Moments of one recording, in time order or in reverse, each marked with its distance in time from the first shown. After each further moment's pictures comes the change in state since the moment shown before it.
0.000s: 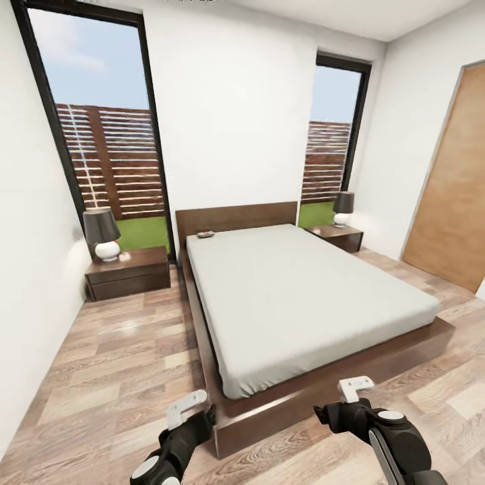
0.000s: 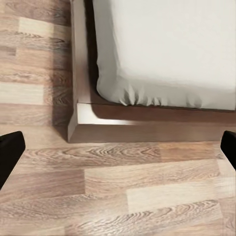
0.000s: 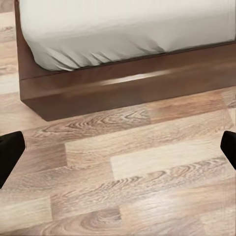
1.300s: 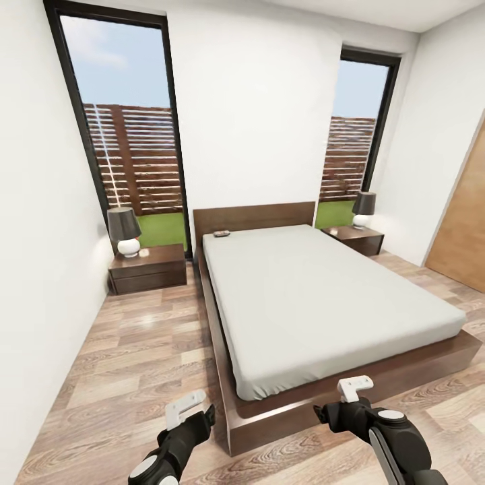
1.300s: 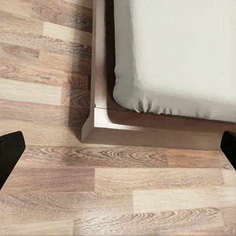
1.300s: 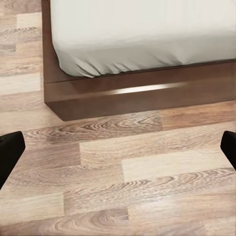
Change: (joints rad) left arm -0.002 0.006 0.007 0.001 0.009 0.006 0.000; right arm -0.002 0.000 -0.001 0.002 -0.006 -0.002 0.000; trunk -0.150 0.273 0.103
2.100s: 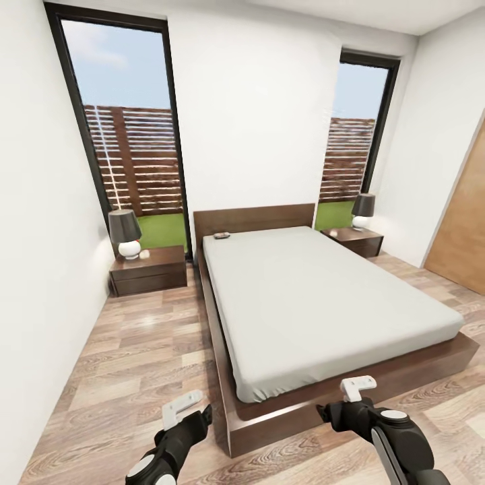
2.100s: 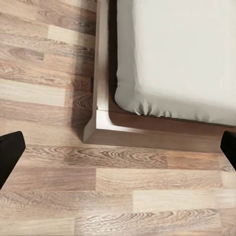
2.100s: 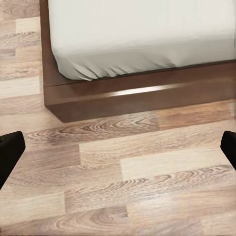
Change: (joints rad) left arm 0.000 0.000 0.019 0.001 0.001 0.003 0.000; right arm 0.000 0.001 -0.018 0.000 0.001 -0.001 0.000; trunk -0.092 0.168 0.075
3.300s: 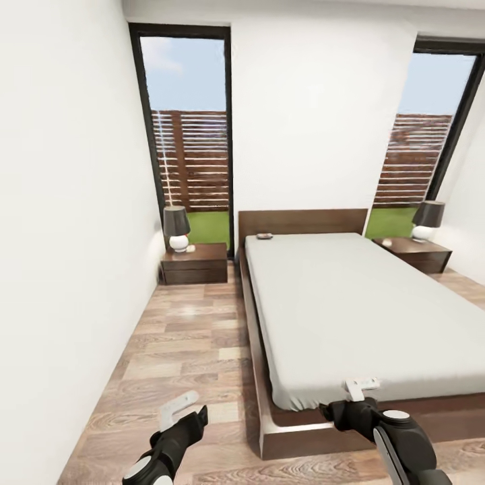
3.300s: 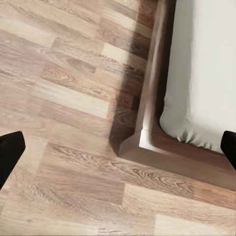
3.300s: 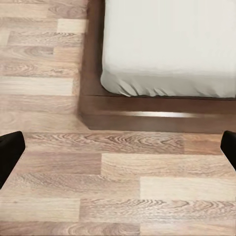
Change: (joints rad) left arm 0.005 0.005 0.016 0.004 -0.010 -0.010 0.003; right arm 0.000 0.002 -0.018 0.002 0.009 -0.007 -0.006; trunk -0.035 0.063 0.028
